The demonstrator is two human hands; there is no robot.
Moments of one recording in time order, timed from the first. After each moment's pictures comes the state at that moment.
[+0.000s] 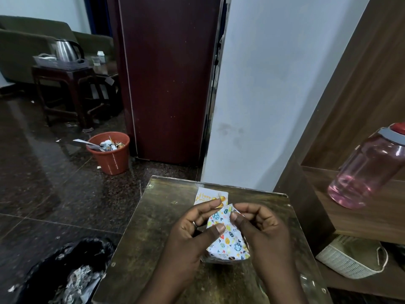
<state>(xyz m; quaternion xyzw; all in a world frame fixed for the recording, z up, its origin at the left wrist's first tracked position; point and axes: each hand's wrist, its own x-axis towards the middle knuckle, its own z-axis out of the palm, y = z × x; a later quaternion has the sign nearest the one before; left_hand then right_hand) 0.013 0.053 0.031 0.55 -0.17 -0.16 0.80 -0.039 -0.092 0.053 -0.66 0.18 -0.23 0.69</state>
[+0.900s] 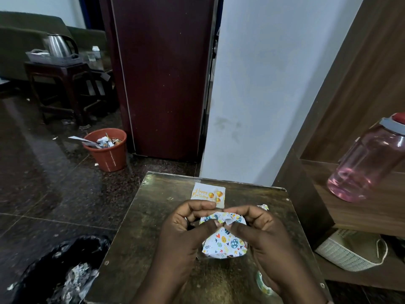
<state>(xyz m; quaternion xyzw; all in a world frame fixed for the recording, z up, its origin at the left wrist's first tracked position) 0.011 0.044 0.037 0.51 -0.10 -0.14 0.84 -0.047 -0.109 0.053 -0.63 0.12 -0.09 0.77</state>
